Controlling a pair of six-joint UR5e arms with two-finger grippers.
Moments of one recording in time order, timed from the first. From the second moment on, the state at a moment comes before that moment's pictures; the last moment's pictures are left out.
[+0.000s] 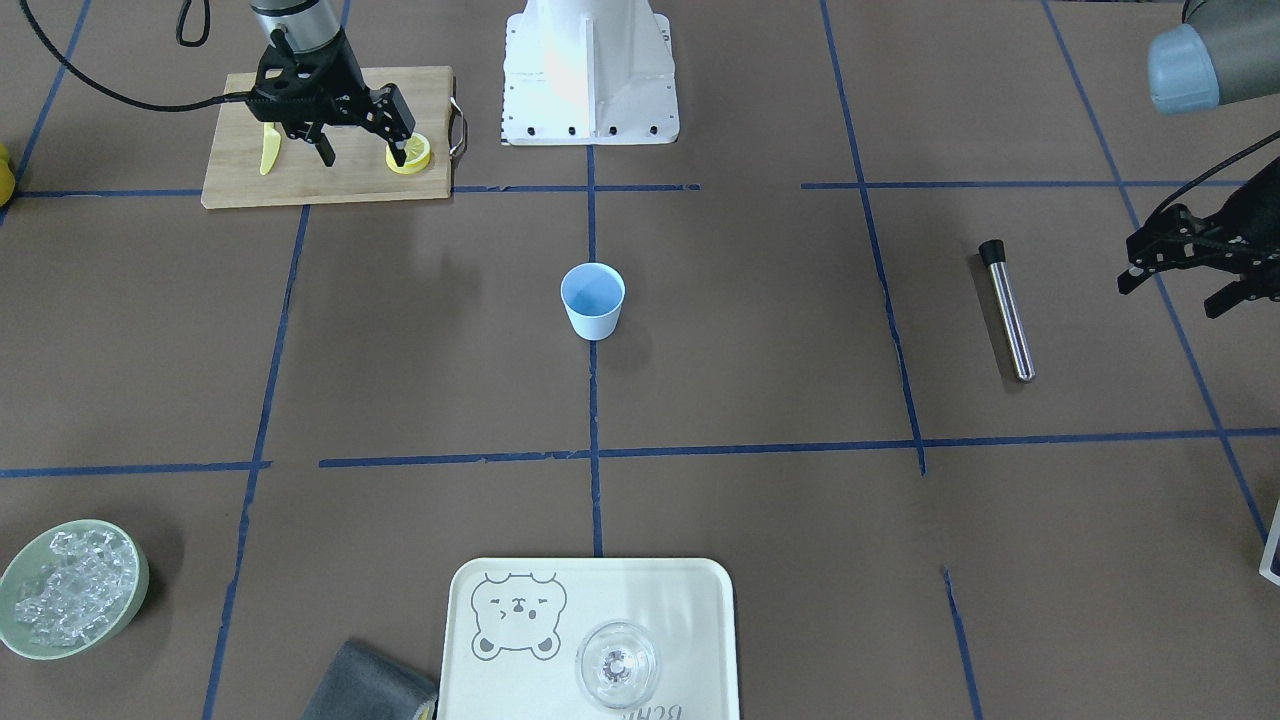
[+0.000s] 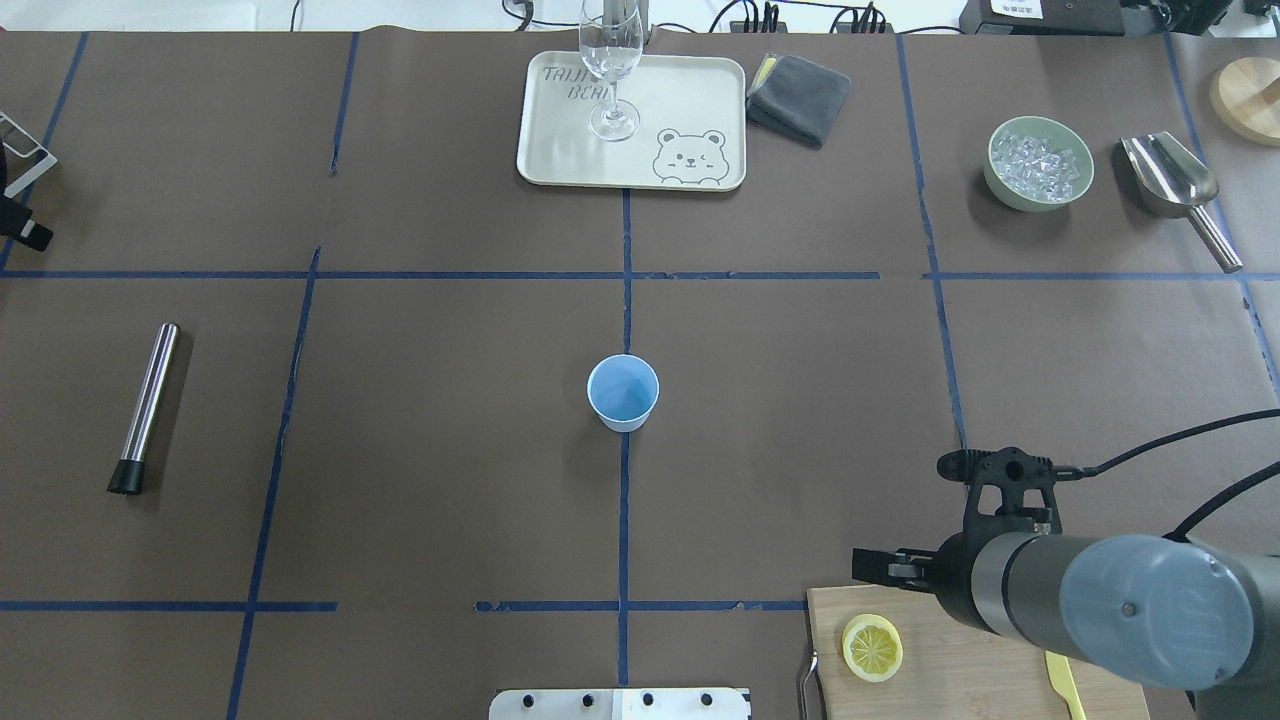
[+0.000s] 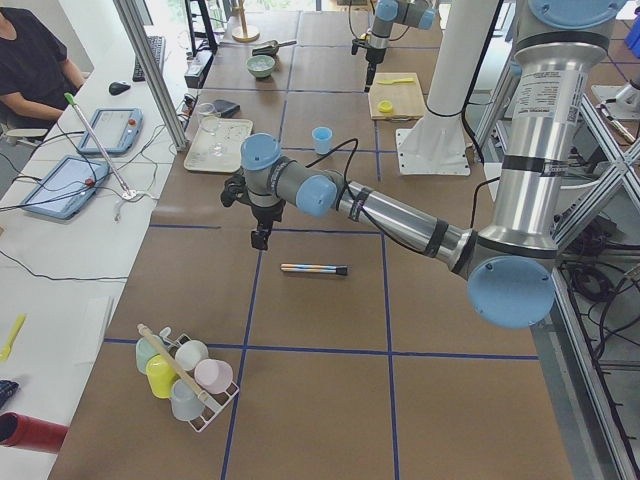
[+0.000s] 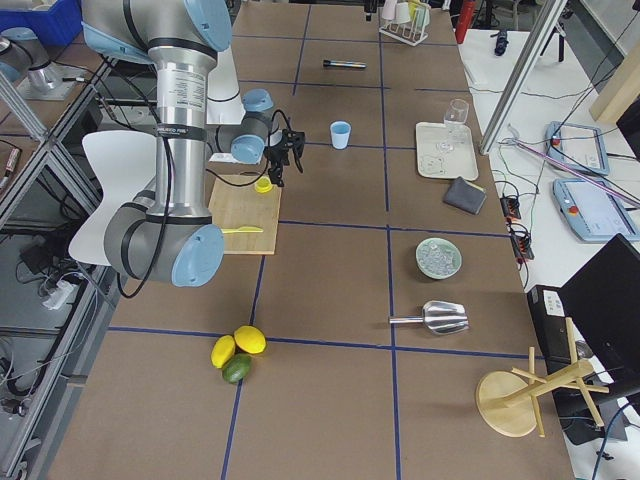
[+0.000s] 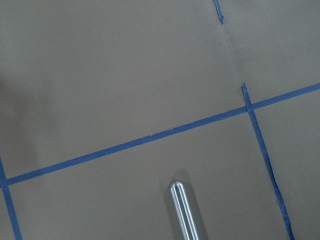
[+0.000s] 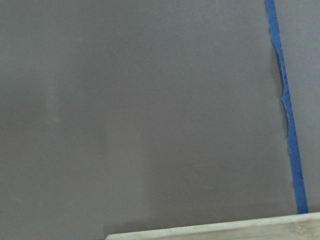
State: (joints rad) left arm -1.27 -1.68 -1.84 -1.64 -2.35 -0.23; right arm 0.17 -1.65 2.27 -1.34 1.54 1.55
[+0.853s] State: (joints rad) left arm -1.27 -1.68 -1.85 -1.64 -2.36 -0.24; right arm 0.02 -1.59 2.19 -1.38 1.44 1.56
